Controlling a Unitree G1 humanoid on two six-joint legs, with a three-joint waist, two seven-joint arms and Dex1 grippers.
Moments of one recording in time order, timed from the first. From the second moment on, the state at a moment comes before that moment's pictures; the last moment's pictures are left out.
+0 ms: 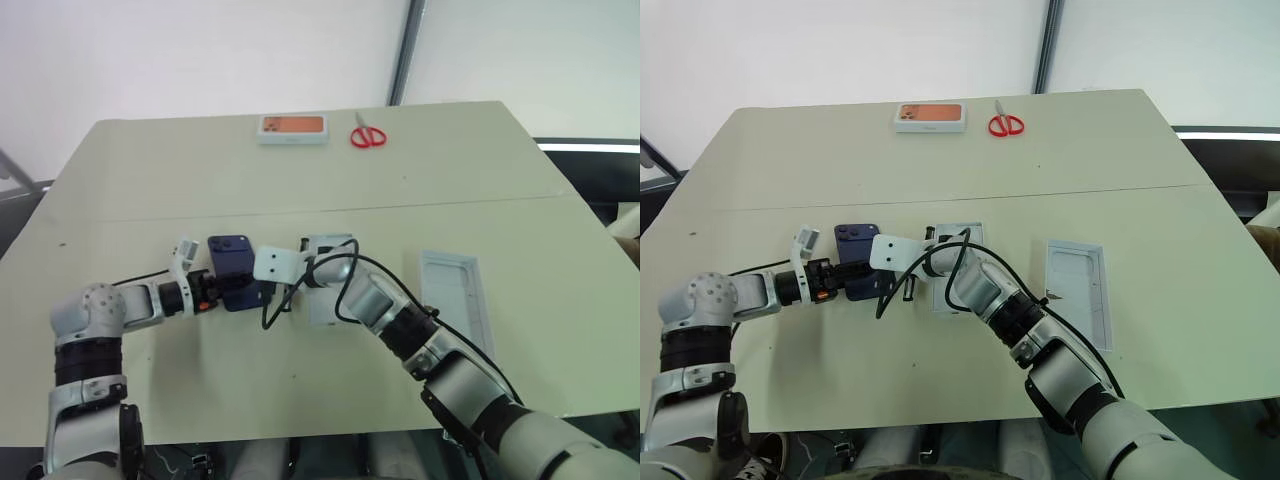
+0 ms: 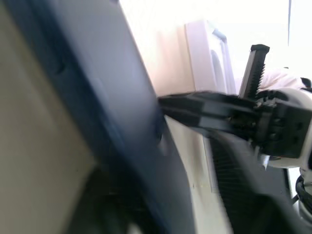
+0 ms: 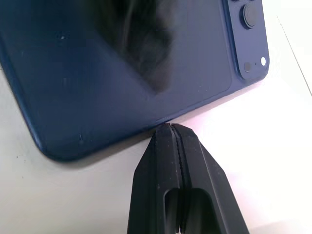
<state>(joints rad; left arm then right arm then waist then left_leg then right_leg) -0.46 0.50 0.35 0.26 -0.72 1.37 -0.76 -0.80 -0.06 0.57 0.40 -0.35 0.32 0.77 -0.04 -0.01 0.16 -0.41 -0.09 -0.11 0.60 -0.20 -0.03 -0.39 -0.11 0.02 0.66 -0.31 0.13</state>
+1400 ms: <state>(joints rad) -0.33 0.54 0.38 0.05 -1.01 1.44 -0.81 -0.41 -0.56 0.41 -0.27 0.05 0.51 1.04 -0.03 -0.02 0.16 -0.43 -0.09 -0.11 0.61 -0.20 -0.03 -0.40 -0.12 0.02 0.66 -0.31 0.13</state>
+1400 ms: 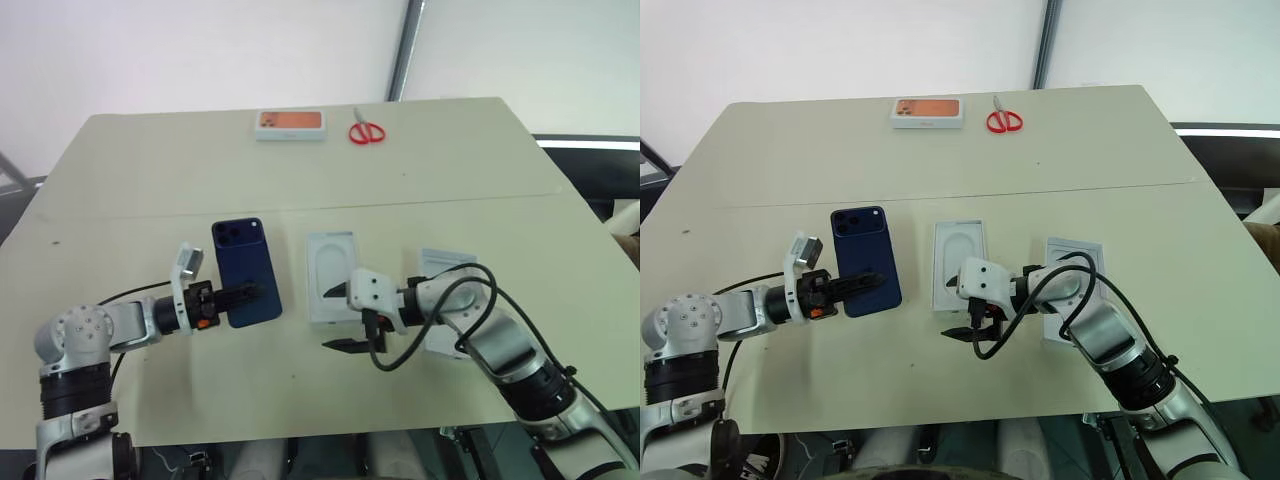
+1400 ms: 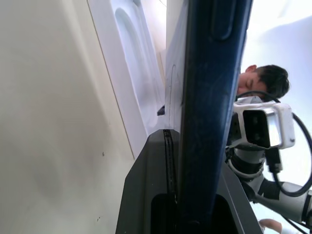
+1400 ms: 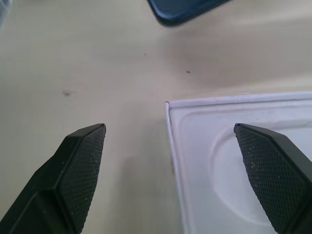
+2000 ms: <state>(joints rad) -0.30 0.55 0.30 0.08 -0.97 1.32 -0.87 -0.42 -0.60 0.43 -0.23 0.00 0.45 1.04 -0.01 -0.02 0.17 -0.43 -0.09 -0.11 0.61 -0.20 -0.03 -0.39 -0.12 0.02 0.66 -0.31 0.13</state>
